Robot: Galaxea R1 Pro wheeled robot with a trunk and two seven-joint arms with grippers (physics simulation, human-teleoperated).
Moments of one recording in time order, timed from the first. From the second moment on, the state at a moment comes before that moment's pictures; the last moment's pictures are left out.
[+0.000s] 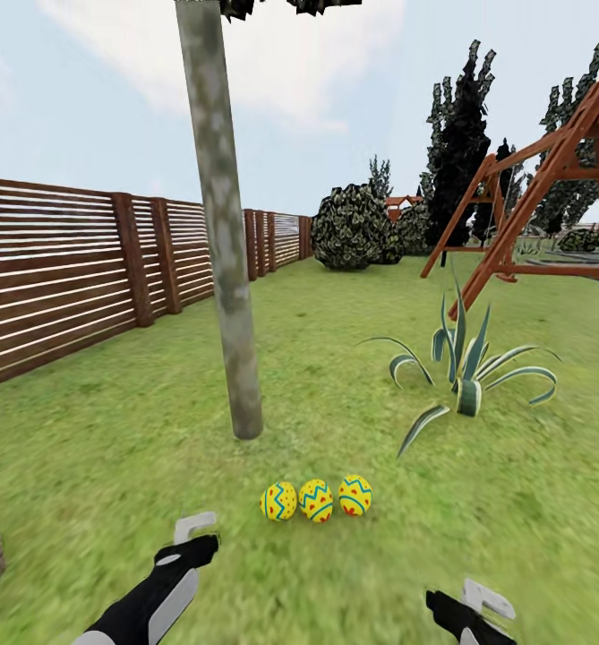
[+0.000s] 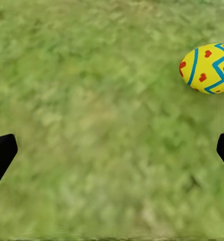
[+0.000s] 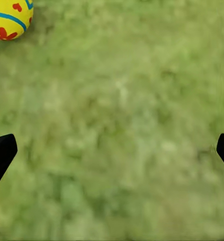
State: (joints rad) left arm -0.49 0.05 -0.45 -0.55 0.65 0.11 0.41; right arm -0.28 -0.04 -0.16 -0.63 -0.32 0.19 -0.17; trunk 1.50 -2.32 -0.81
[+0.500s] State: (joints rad) left arm -0.49 0.03 -0.45 -0.47 0.64 0.01 0.39; right arm -0.28 -0.06 -0.16 -0.46 -0.31 0.09 -0.17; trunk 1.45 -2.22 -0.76
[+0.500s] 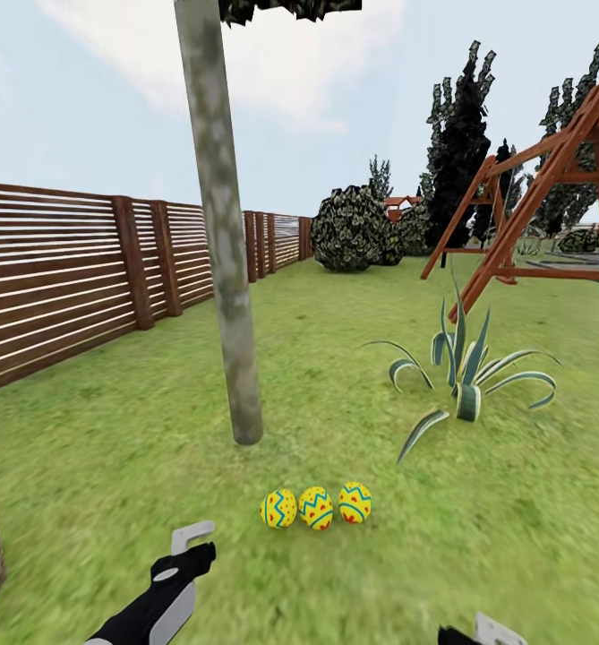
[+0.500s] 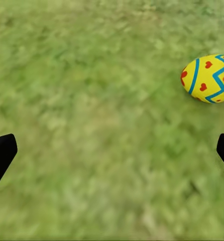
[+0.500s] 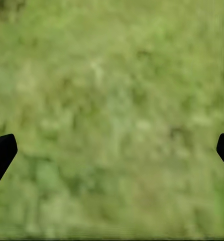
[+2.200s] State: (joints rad) left arm -0.49 0.01 -0.45 -0.46 0.64 -0.01 0.39; right arm -0.28 -0.06 -0.16 -0.43 -0.27 0.08 -0.17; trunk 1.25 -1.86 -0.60
